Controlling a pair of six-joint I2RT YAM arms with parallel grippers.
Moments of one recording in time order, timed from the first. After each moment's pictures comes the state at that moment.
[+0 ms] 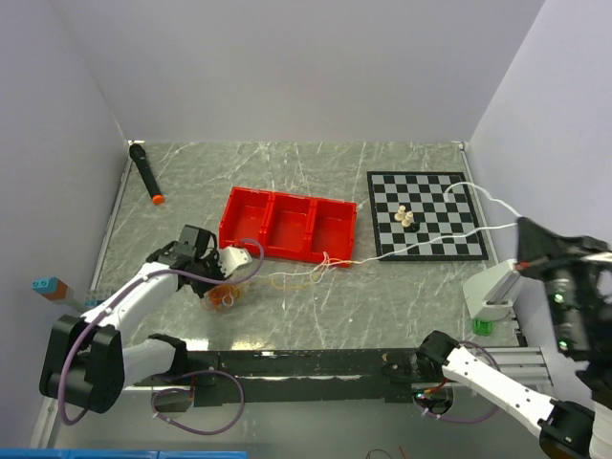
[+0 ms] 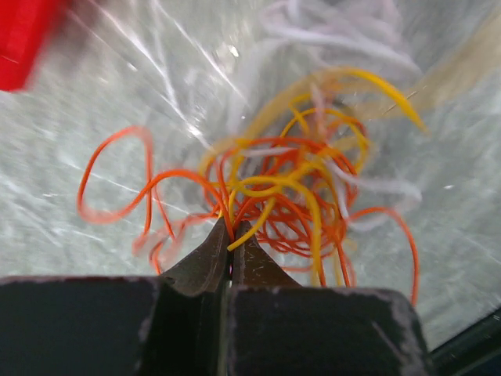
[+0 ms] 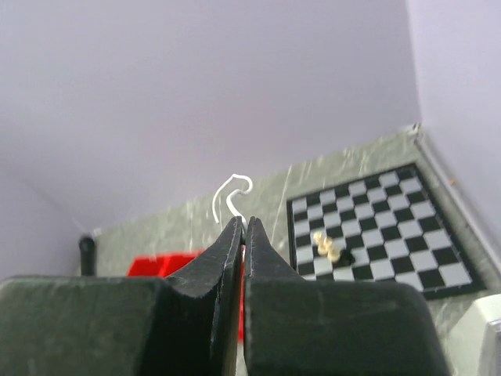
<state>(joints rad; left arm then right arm) -0.28 1.14 0.62 -0.62 0.19 0.74 0.78 0.47 1.44 -0.83 0.82 0.32</state>
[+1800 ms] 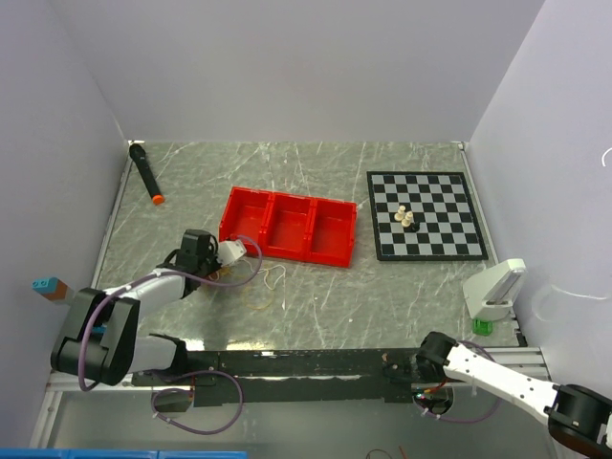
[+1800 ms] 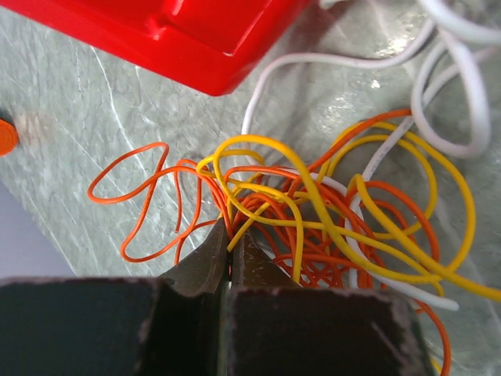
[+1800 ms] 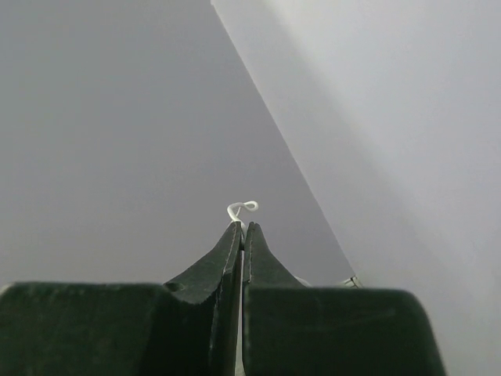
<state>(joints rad) -0.25 1.30 0.42 0.00 -0.17 0.85 0.91 0.51 1.77 -0.19 1.07 -0.46</state>
